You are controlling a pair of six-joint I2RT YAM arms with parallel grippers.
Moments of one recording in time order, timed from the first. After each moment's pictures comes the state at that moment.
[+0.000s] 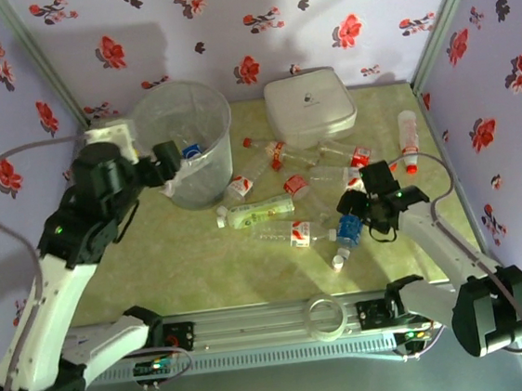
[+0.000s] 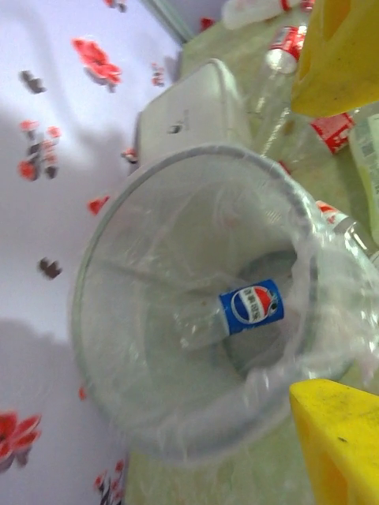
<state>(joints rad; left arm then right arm) -0.55 1.01 1.39 -0.77 -0.26 -0.41 0.25 1.07 0.69 -0.76 -0.03 0.78</state>
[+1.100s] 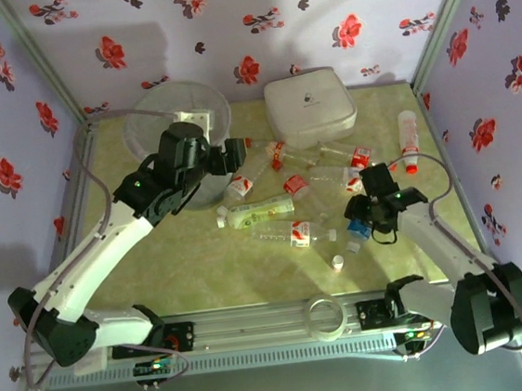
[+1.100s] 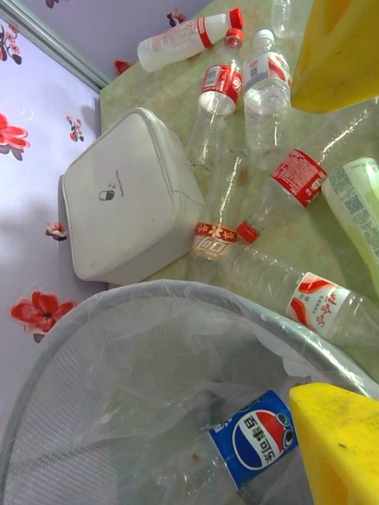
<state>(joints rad) -0.75 1.30 1.39 -0.57 -0.25 -0.39 0.24 1.08 0.70 -0.77 0.04 0.69</state>
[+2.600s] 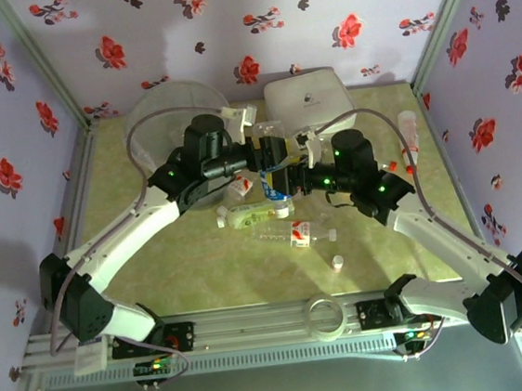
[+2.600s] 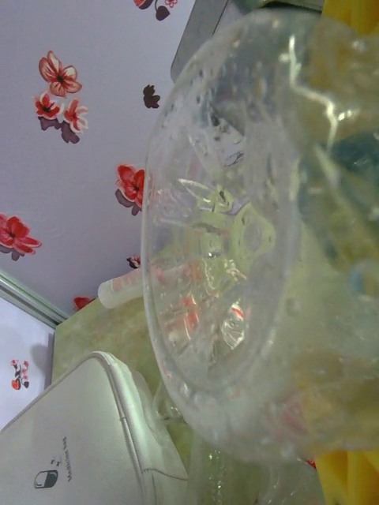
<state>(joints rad) -0.77 1.46 1.35 -0.20 0.34 -0.61 0.60 1.12 0.97 -0.19 -0.54 0.43</state>
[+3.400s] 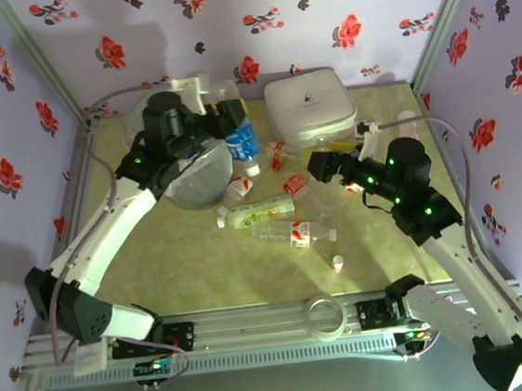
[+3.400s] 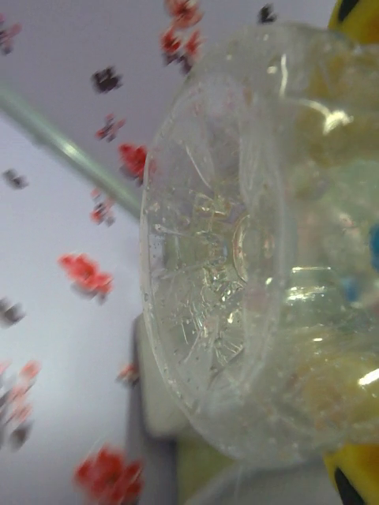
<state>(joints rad) -0.56 1.41 1.47 -0.22 0.17 -0.52 0.39 0.82 0.90 -0.25 -0.40 0.55</state>
